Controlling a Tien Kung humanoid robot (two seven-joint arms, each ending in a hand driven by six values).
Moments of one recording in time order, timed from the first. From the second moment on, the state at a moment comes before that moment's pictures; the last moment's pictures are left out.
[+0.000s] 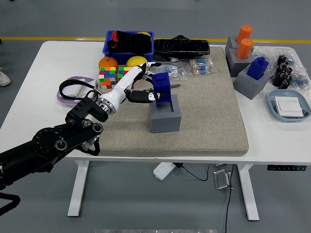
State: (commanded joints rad) left arm -0.84 0.18 -0.34 -0.94 0.86 0.34 -0.25; right arm 0.07 -0.34 1.97 0.18 -1.66 0.16 -0.21
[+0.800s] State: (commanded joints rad) left arm -0.89 0.16 -0.23 -0.90 0.83 0.33 -0.24; right arm 0.07 -0.35 1.97 0.18 -1.67 0.16 -0.21
